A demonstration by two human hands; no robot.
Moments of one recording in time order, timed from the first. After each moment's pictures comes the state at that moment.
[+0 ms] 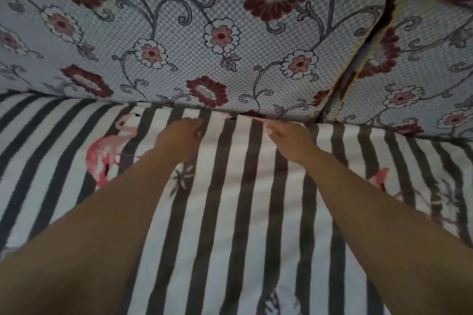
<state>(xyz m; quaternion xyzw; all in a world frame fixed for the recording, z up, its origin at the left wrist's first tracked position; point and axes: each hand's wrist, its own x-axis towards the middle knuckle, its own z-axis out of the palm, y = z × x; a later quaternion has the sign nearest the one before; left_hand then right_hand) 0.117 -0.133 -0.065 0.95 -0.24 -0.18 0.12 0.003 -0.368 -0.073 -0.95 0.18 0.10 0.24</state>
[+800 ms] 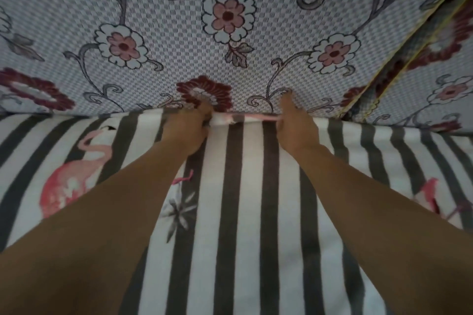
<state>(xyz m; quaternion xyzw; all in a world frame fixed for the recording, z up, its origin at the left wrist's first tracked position) 0.216 -0.174 -0.151 0.93 -0.34 -0.10 0.11 0.090 -0.367 -0.146 -0.95 0.29 -0.02 0.14</state>
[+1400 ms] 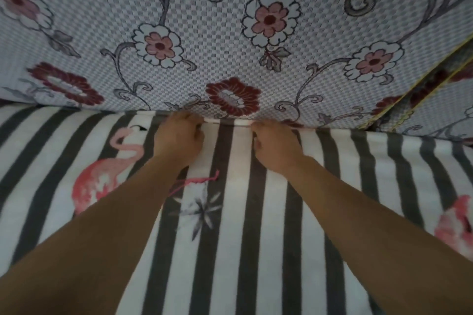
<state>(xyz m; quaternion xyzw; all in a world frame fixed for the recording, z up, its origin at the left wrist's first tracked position) 0.234 -0.113 -0.179 0.95 -0.27 -0.08 0.13 0.120 -0.297 -0.149 -0.99 0.11 0.09 0.09</state>
